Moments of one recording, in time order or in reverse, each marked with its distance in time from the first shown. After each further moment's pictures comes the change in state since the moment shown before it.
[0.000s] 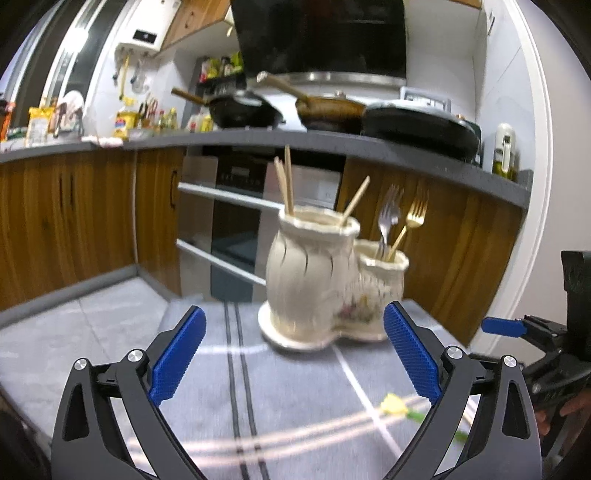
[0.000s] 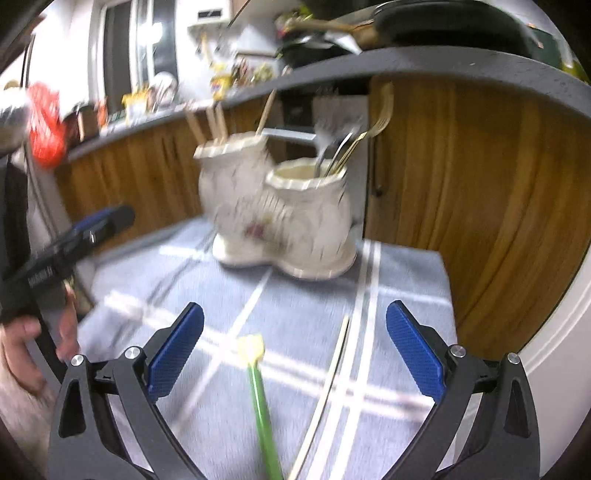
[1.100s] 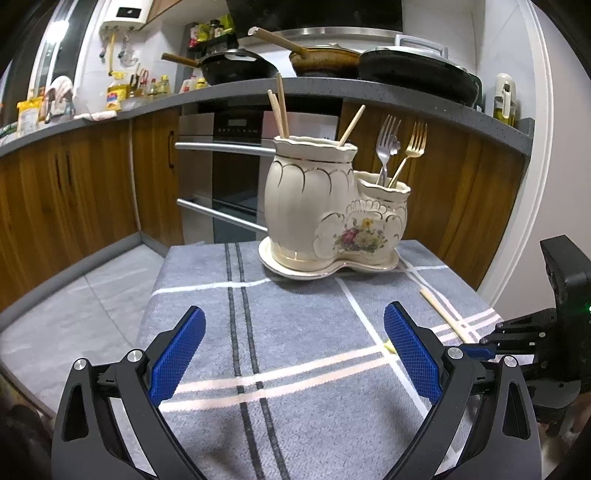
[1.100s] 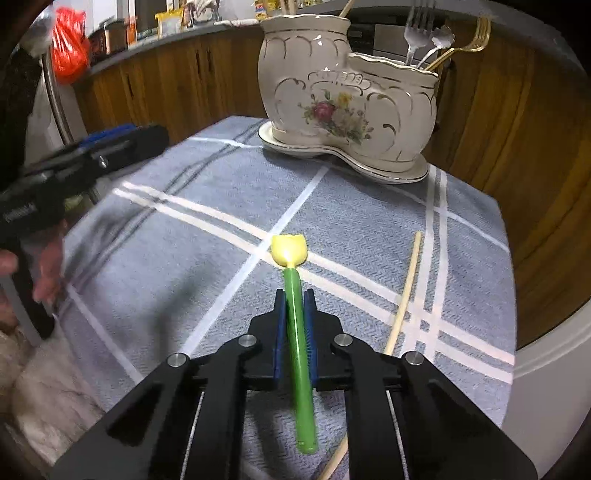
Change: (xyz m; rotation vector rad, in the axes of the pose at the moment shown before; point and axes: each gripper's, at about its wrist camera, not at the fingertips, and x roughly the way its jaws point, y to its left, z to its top) left arm 0.004 -0.008 -0.031 0.052 0.168 0.027; right arm 0.037 0.034 -0.045 -0.125 0.263 0.088
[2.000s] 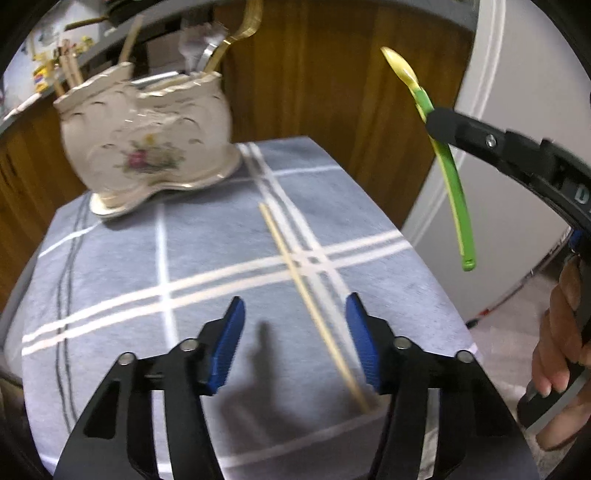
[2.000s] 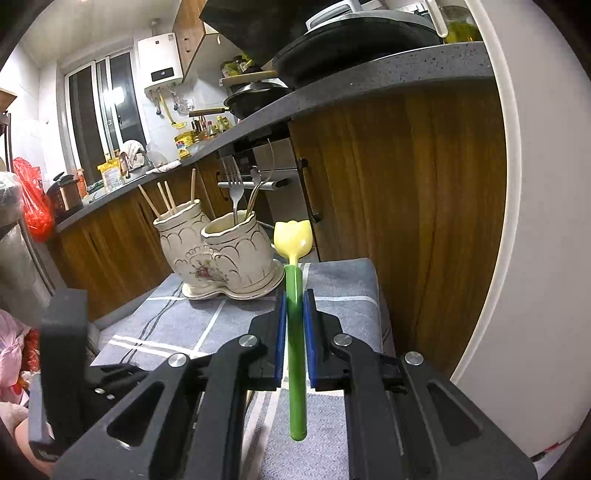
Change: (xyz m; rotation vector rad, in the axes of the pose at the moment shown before) left arm 0.049 -0.183 -0.020 0.143 0.409 -0.087; right arm -0.120 -0.111 -0.030 0.354 -0.451 -0.088
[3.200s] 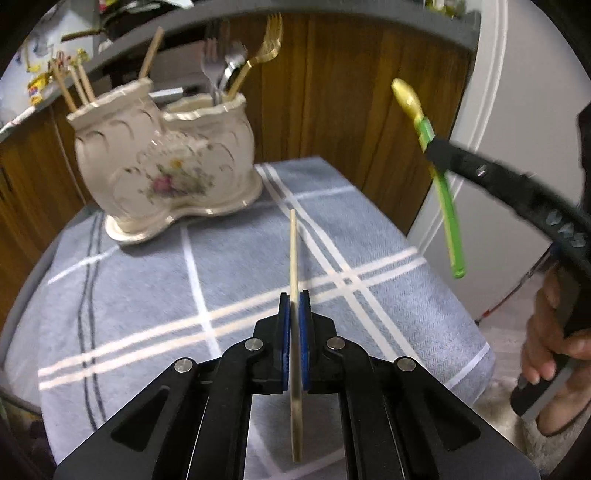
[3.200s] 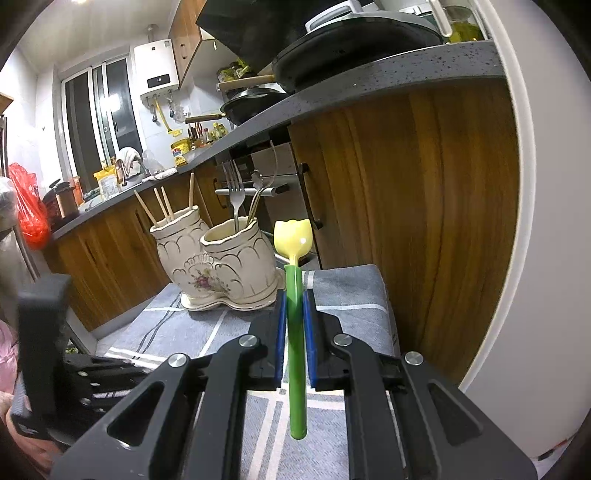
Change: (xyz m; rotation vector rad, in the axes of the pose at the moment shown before) left arm -0.026 0.041 0.008 0.037 -0.095 -0.028; right arm 0.011 0.013 -0.002 0.010 -0.034 -0.023
